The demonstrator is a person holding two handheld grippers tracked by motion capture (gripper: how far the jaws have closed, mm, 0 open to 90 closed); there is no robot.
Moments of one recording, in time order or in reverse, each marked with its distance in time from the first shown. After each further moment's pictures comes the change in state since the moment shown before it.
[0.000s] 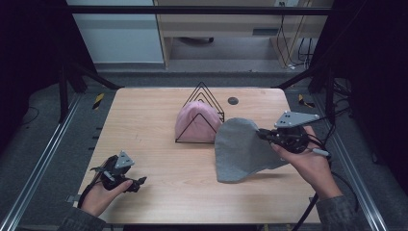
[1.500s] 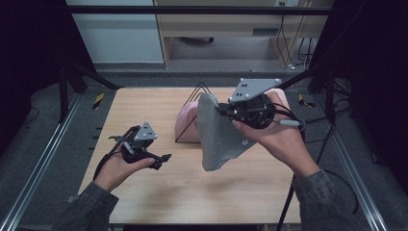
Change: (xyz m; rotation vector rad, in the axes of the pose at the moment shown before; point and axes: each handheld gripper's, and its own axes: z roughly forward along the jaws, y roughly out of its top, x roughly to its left) left arm -0.023 0.122 -0.031 -0.128 -0.117 0.154; right arm 0.062 0.137 -0.002 -0.074 0.073 -0.226
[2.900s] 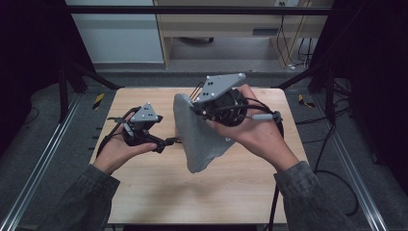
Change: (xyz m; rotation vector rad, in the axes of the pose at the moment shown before) left arm 0.016 0.044 -0.012 -0.128 -0.075 0.057; right arm 0.028 0.042 0.024 0.018 0.060 -0.122
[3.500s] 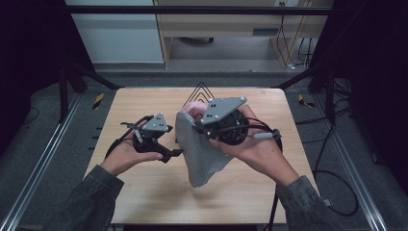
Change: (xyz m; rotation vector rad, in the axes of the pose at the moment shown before) left arm -0.008 -0.014 0.029 0.048 -0.131 0.059; right arm 0.021 -0.033 0.009 0.001 0.063 0.013
